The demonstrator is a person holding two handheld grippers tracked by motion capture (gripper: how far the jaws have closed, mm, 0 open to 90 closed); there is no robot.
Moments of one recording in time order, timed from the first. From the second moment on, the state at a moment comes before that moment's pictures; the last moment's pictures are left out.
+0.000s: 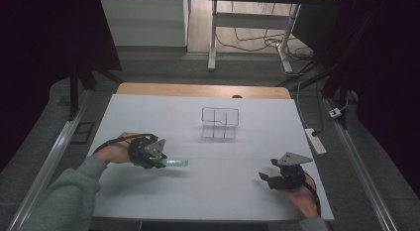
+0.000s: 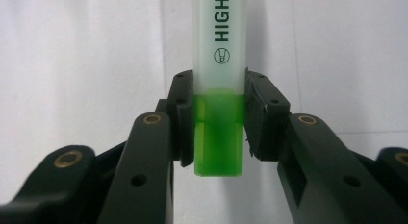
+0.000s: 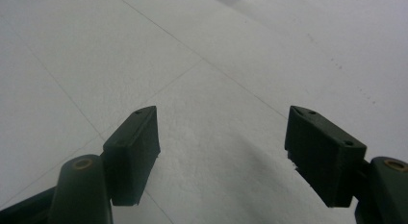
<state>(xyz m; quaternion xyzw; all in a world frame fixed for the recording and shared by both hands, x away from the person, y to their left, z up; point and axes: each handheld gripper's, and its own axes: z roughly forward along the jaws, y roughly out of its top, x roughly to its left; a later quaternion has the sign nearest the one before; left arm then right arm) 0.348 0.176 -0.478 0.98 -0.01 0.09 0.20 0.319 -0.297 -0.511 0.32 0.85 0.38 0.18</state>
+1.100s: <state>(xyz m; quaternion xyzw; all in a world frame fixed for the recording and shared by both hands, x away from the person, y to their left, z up) 0.300 0.152 -0.470 0.93 0.15 0.16 0.29 0.314 -0.295 -0.506 0.31 0.84 0.39 0.19</state>
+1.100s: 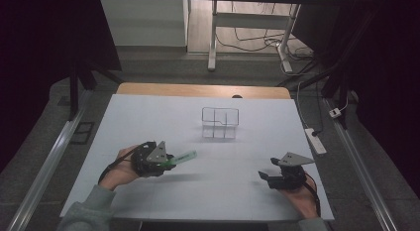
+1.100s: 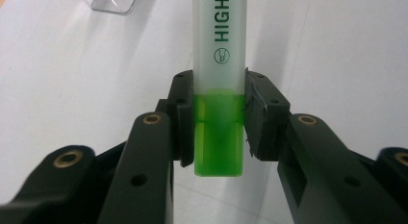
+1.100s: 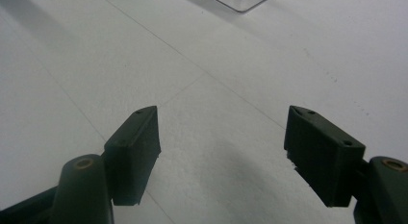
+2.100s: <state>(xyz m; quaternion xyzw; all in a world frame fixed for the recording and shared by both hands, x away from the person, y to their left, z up) 0.302 0.110 -0.488 0.93 0.17 0.14 0.29 0.305 -0.279 -0.495 0.29 0.84 0.43 0.18</state>
